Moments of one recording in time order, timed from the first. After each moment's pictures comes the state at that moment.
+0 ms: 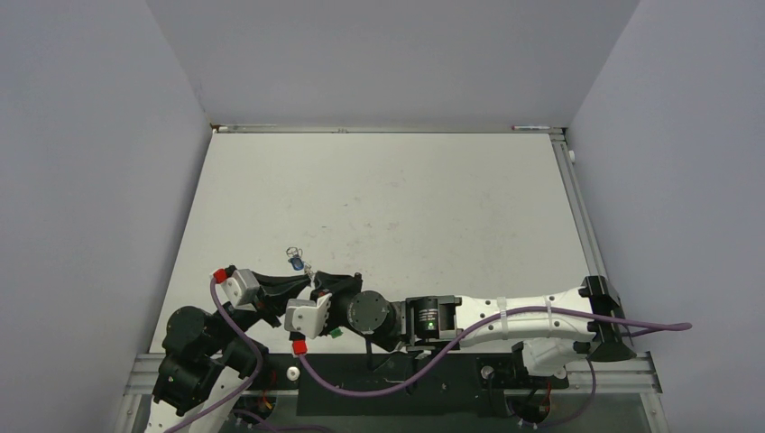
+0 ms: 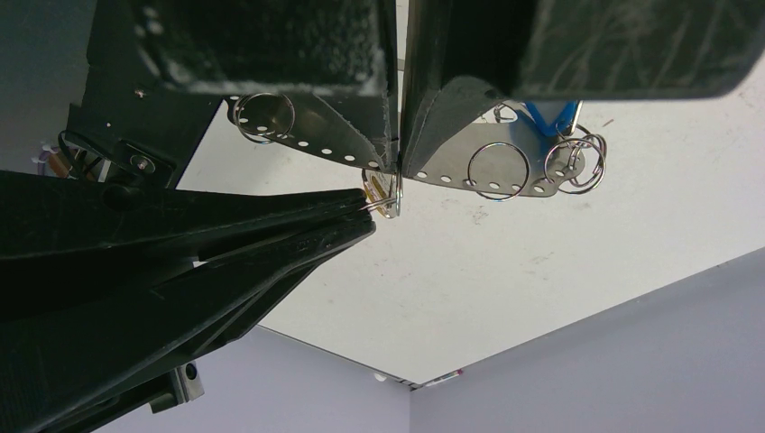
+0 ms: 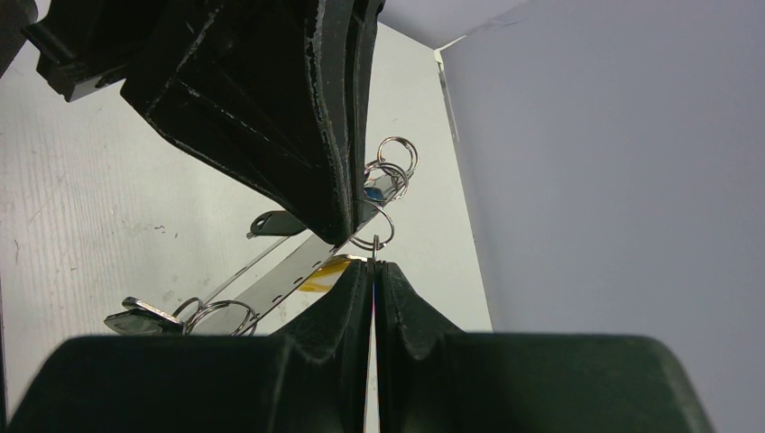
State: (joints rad) left arm -0.45 0.01 0.51 -0.38 0.45 -0.15; right arm 1.56 1.43 1.21 -0.05 0.52 -0.72
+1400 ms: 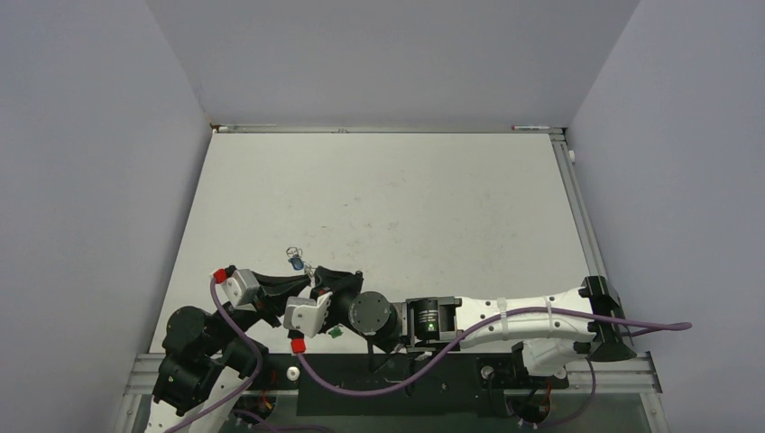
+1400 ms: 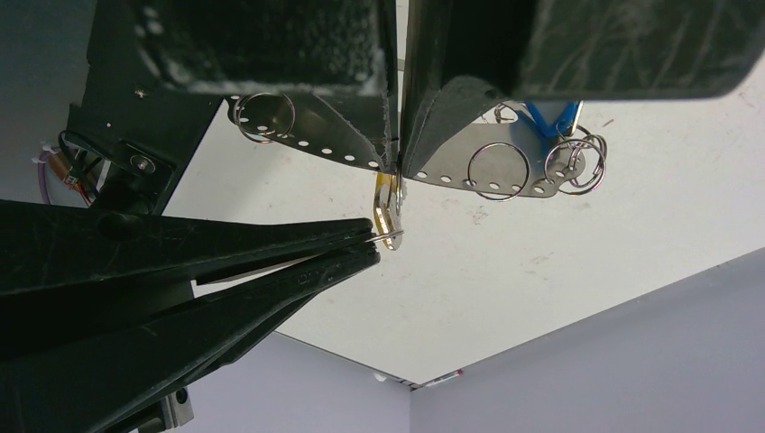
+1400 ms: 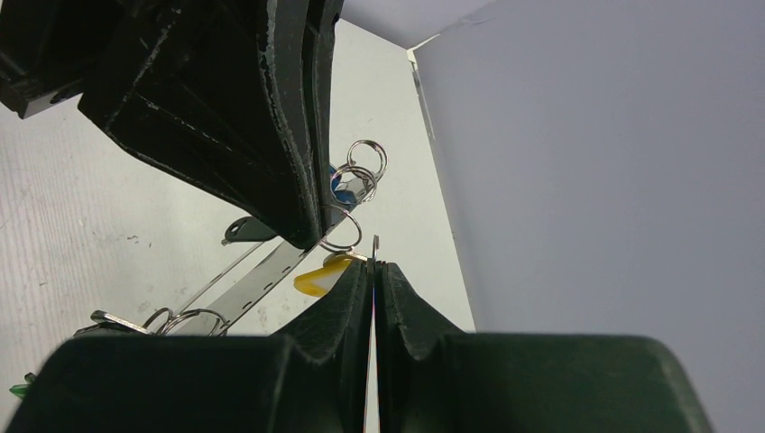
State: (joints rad) left arm -0.45 0.01 0.51 -0.38 0.45 -0.15; right arm 1.57 1.43 1.21 0.00 0.57 -0.75
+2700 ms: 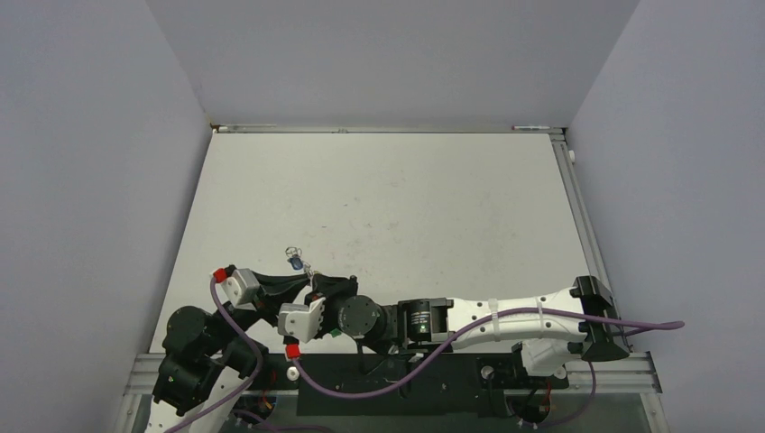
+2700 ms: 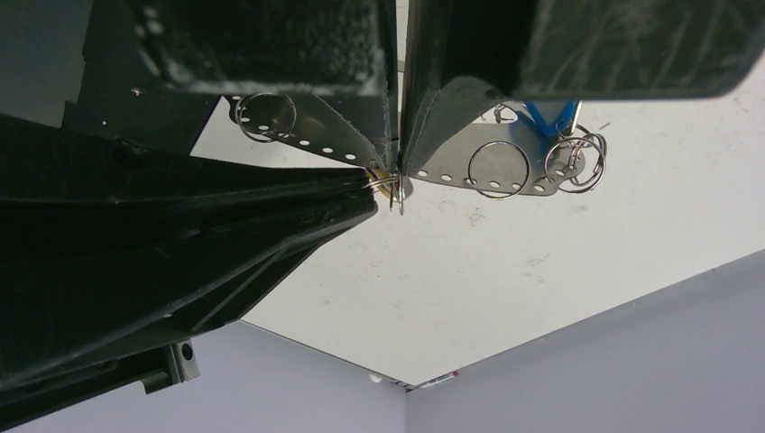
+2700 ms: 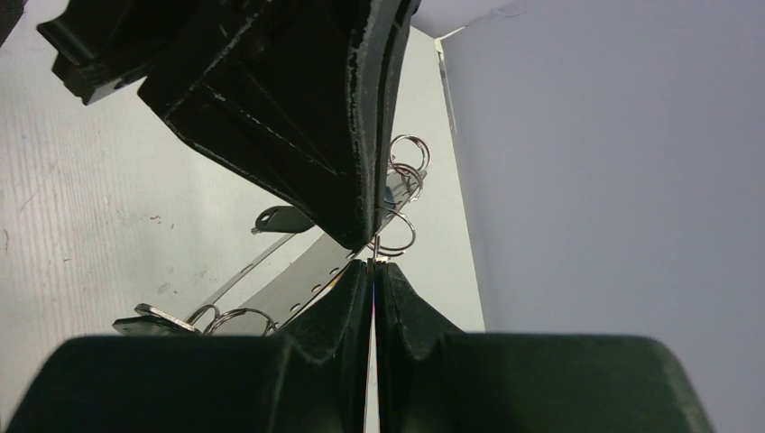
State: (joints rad) left arm -0.45 0.01 0.51 -0.38 0.44 -0.15; right arm 1.57 1.47 1.24 -0.07 0.55 -0.74
